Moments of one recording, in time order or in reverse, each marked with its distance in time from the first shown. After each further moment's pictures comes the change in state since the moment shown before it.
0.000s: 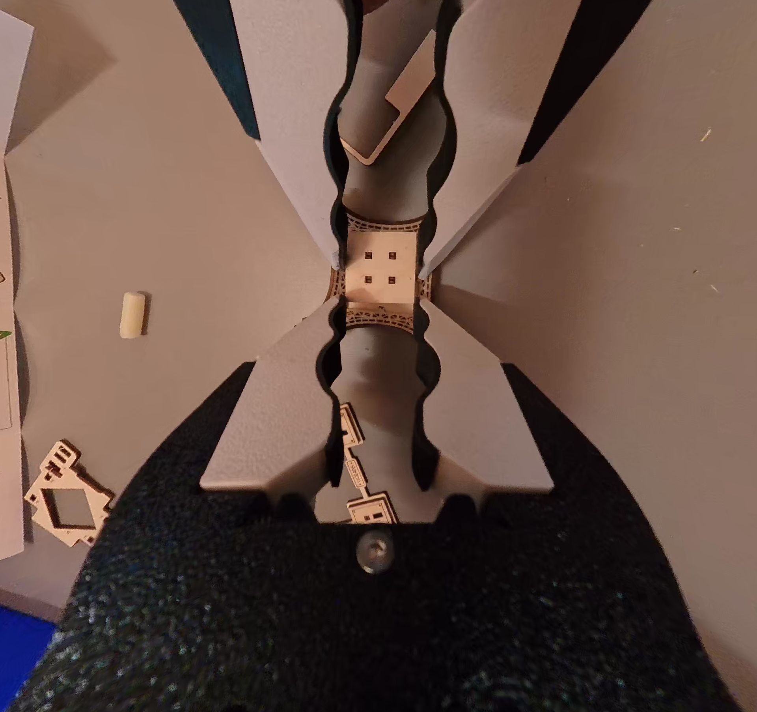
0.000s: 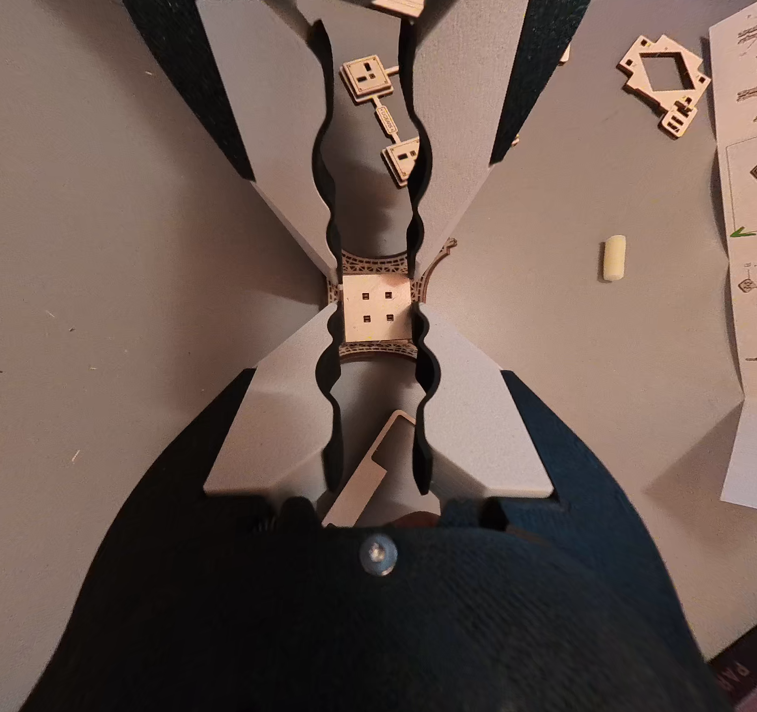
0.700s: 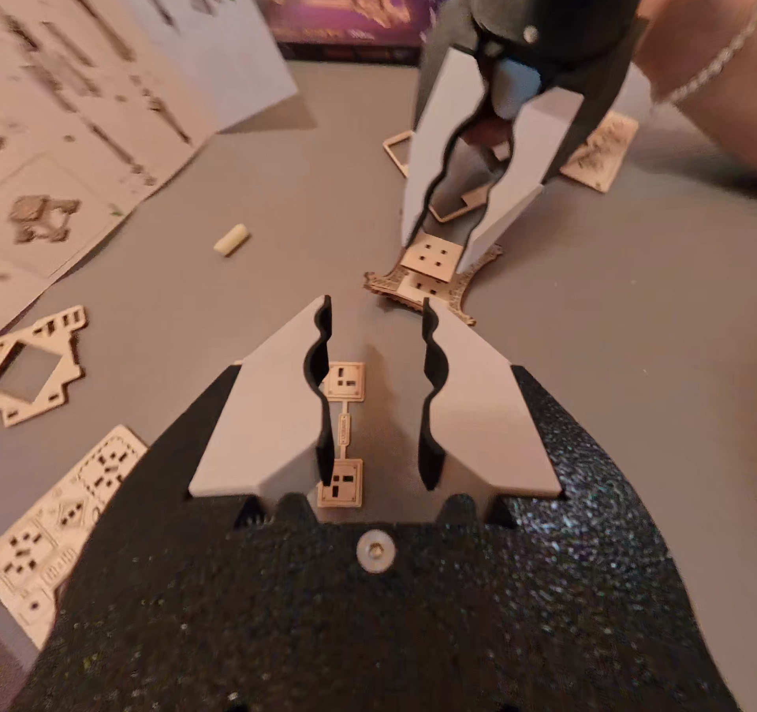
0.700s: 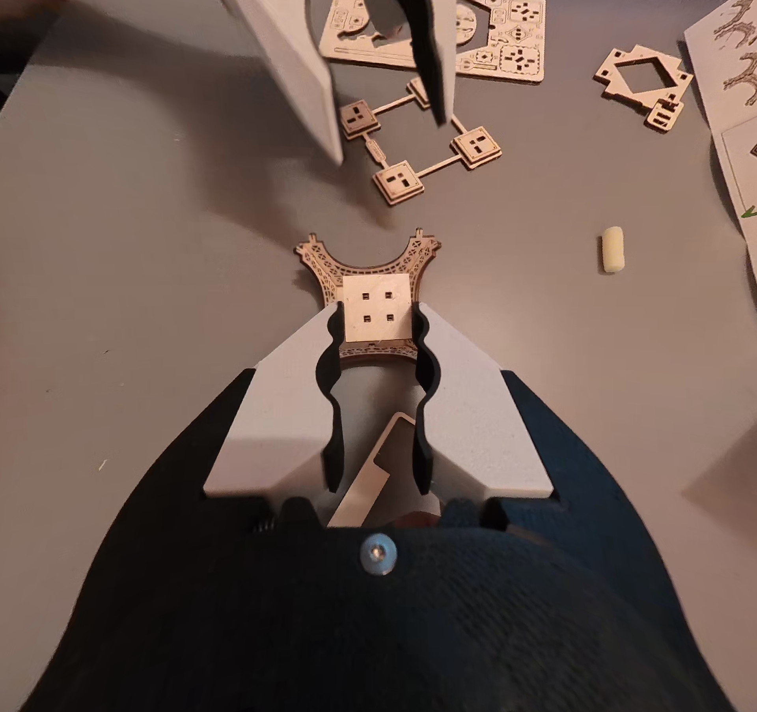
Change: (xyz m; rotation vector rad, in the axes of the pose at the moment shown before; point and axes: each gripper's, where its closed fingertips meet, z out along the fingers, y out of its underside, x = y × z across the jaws) left arm -0.023 0.016 -0.059 0.479 -0.110 -0.378; right arm 0.005 -0.005 -0.006 0.121 -0.052 0.115
